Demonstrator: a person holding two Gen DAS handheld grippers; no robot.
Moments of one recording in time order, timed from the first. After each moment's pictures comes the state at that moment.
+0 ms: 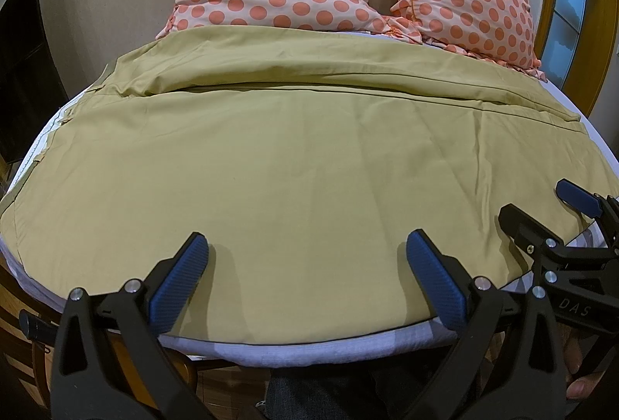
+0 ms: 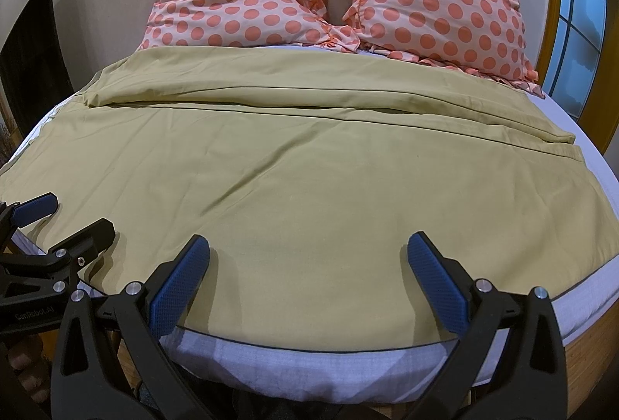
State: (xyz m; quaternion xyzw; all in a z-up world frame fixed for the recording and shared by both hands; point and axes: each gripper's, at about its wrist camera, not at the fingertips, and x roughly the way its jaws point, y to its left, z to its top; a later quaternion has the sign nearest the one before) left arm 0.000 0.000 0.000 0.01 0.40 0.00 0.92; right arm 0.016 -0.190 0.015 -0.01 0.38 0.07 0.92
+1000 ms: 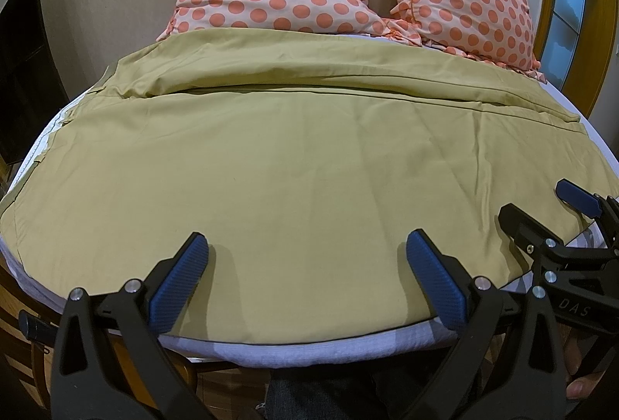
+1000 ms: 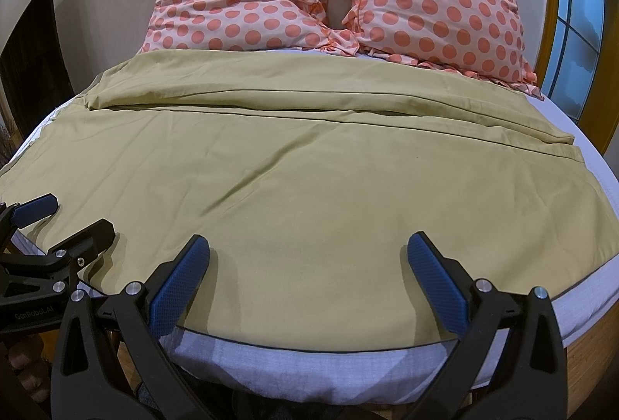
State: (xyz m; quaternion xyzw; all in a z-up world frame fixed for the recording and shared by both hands) left arm 0.000 0.000 0.001 0.01 0.40 0.00 0.92; right arm 0.015 -0.191 0.017 -0.01 0.38 0.07 0.92
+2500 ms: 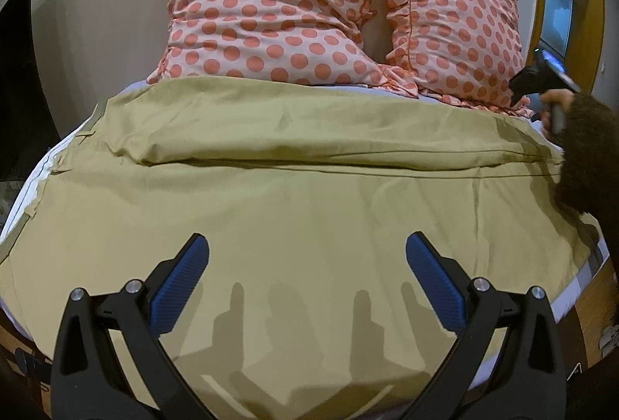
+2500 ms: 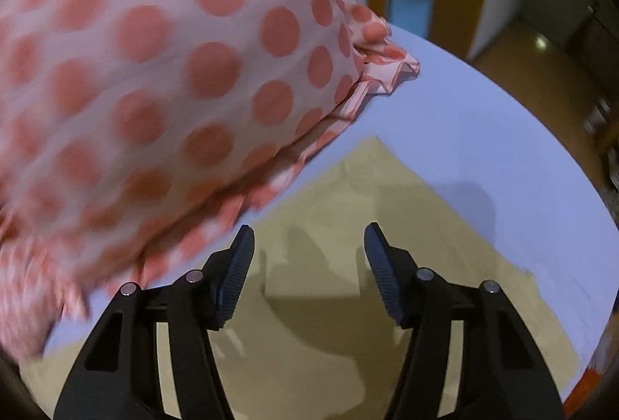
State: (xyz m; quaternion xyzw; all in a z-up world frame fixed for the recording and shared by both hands) left arm 0.042 0.022 0.039 0.00 0.35 -0.04 0.94; right arm 0.342 -0.462 0.040 0.22 0.47 -0.26 0.81
